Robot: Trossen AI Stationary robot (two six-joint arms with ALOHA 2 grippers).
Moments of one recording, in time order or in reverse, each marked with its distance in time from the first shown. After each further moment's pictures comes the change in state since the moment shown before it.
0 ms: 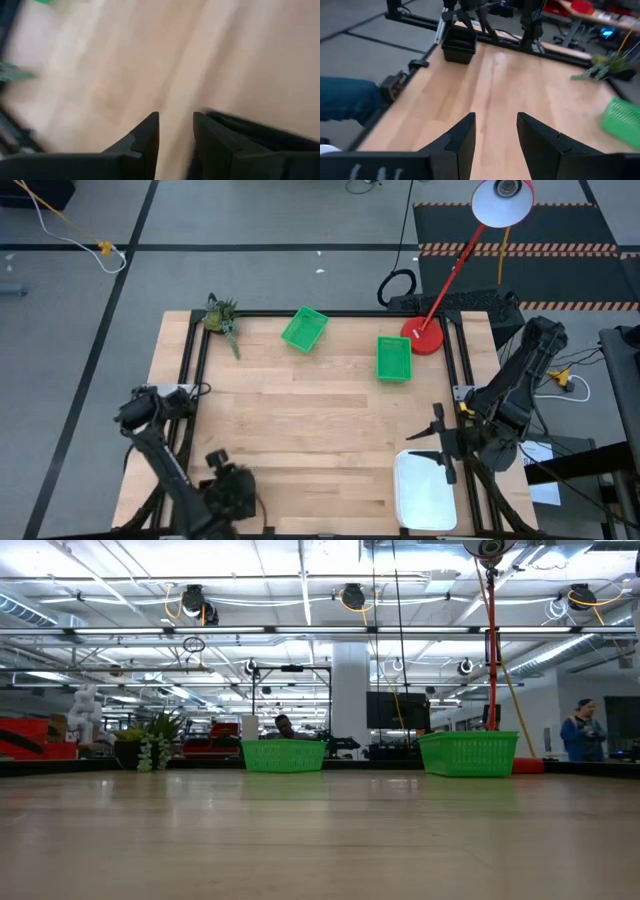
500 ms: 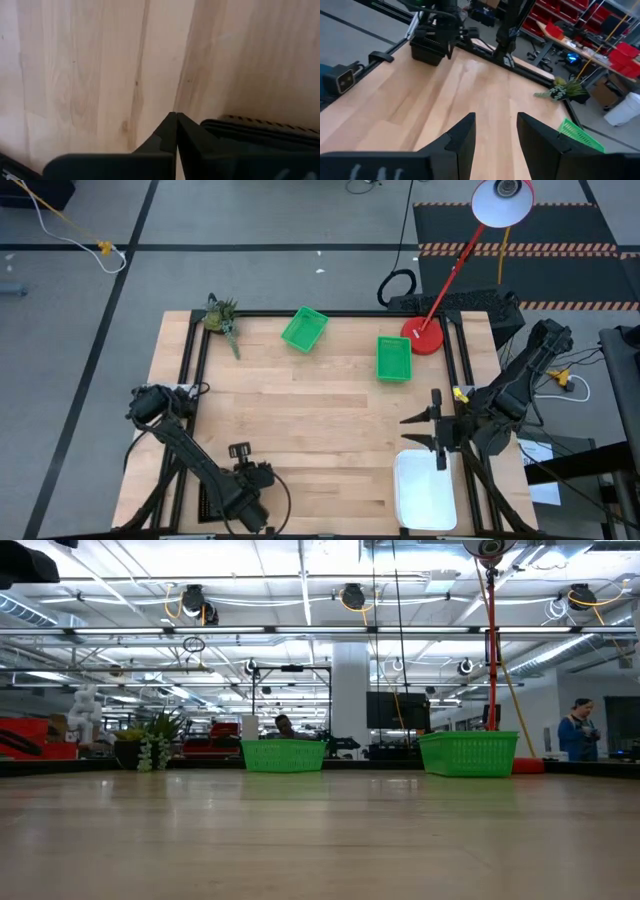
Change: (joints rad) left arm 0.180 -0.004 -0.131 0.232 0.252 0.430; right arm -0.132 -0.043 0.000 0.055 0.001 -0.316
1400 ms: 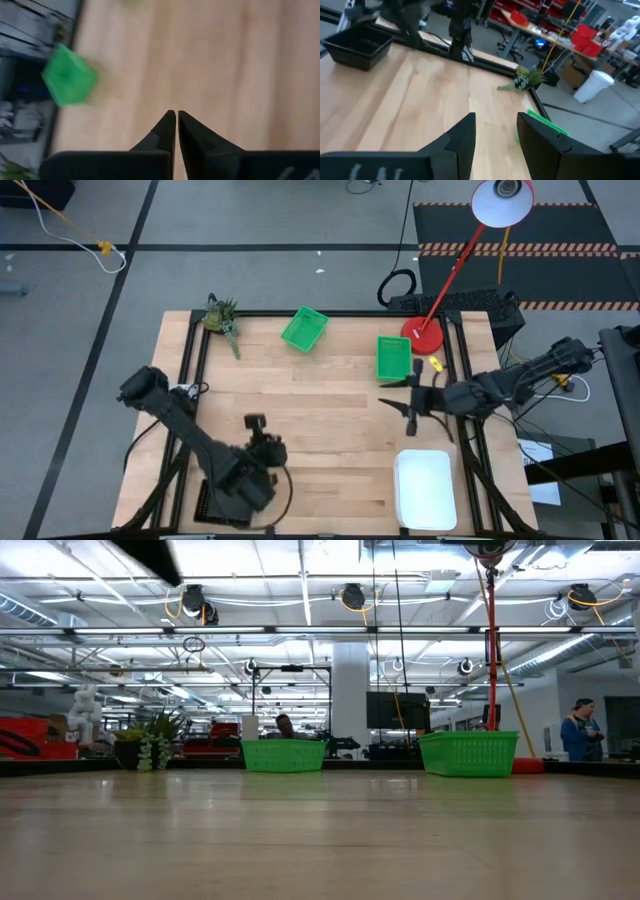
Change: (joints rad) left arm 0.116 -0.158 0.077 0.010 -0.480 0.280; right arm -0.457 0.026 0.000 0.165 -0.248 -0.145
